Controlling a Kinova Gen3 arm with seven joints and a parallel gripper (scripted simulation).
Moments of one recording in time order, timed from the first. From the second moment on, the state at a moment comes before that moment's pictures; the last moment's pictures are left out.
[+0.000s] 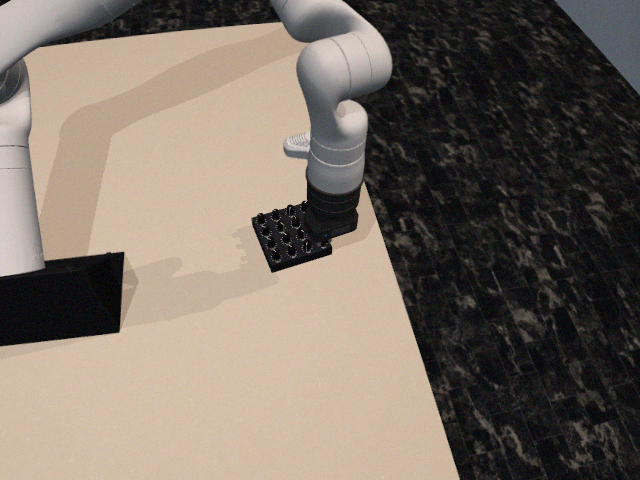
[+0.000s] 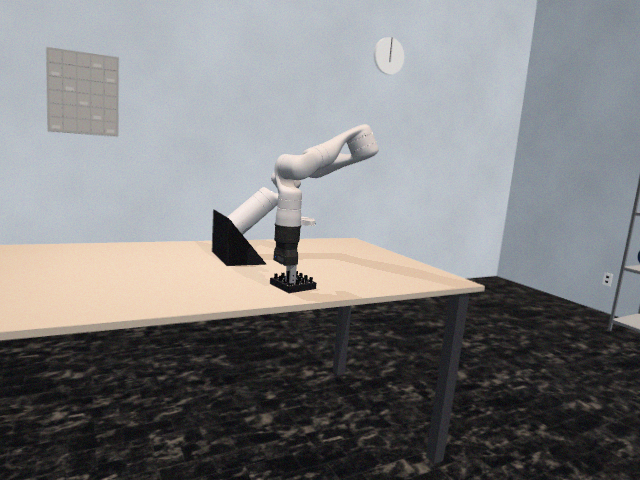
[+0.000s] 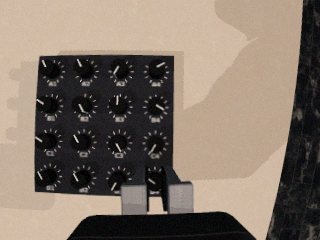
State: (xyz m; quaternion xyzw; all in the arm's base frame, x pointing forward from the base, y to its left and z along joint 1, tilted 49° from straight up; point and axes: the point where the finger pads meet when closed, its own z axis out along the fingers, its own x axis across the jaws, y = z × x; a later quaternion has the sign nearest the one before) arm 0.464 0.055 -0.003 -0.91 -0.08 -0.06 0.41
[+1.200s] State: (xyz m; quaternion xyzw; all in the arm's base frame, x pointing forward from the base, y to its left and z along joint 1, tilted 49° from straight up) arm 0.464 0.055 -0.003 -0.91 -0.05 -0.05 0.41
